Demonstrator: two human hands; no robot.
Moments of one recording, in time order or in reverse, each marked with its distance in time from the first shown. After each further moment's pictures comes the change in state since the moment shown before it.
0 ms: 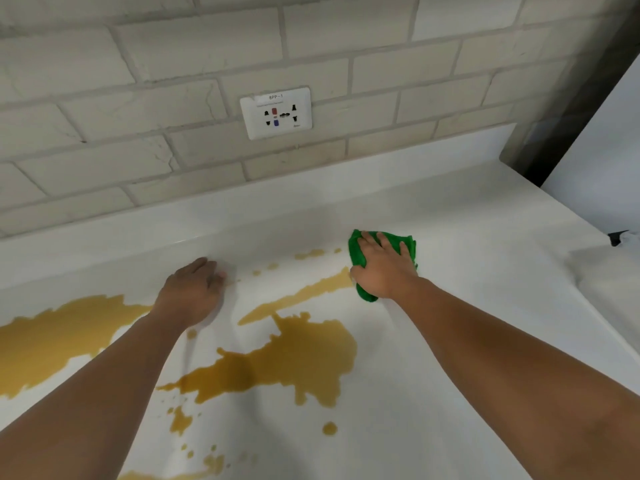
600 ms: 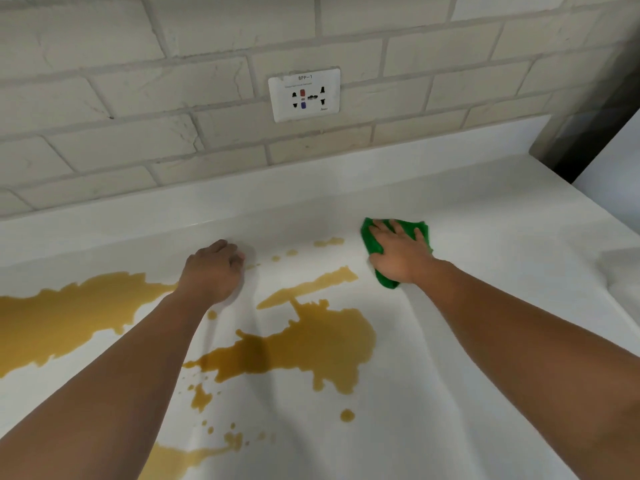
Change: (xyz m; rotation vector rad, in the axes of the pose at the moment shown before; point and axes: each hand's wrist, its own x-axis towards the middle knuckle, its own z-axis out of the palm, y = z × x) left_hand 0.002 0.004 -0.002 -0.017 0.008 -0.033; right_hand 0.015 -0.001 -0.006 -0.038 -0.046 -0.082
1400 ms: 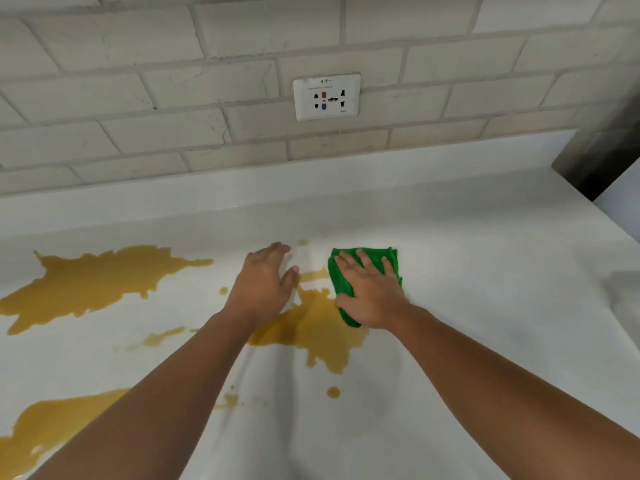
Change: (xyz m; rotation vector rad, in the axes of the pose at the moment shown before) left_hand -0.083 0.068 0.016 -0.238 0.172 0.166; right_hand -0.066 -0.058 0.033 0.043 -0.029 -0.253
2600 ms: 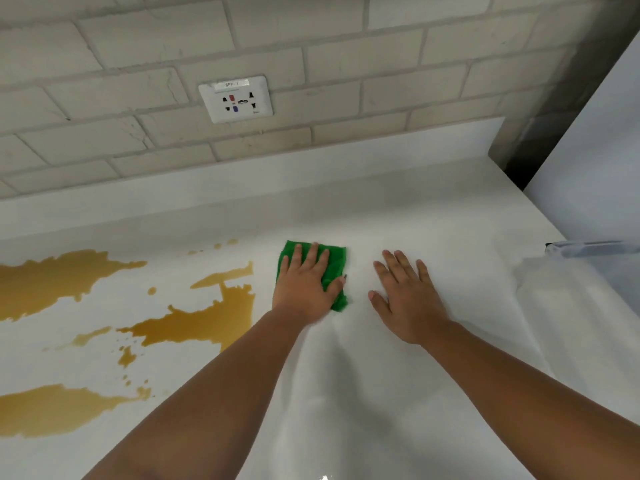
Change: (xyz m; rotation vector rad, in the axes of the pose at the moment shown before) left_hand 0.024 0.168 0.128 0.299 -0.229 0.033; right_hand -0.105 0.185 -0.011 -0.196 0.183 0.089
